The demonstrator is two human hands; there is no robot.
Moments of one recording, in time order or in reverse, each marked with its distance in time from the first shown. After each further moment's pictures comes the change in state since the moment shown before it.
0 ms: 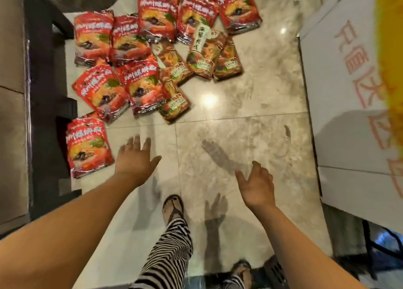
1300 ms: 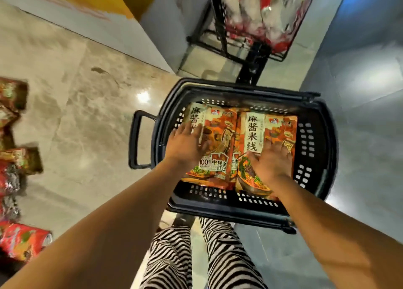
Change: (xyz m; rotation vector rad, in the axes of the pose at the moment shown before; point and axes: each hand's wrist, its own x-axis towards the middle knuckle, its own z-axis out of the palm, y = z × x) left_hand -0.374 0.592 0.287 0.598 -0.071 0.921; right_hand -0.300 0.656 0.131 0.247 -0.041 0.660
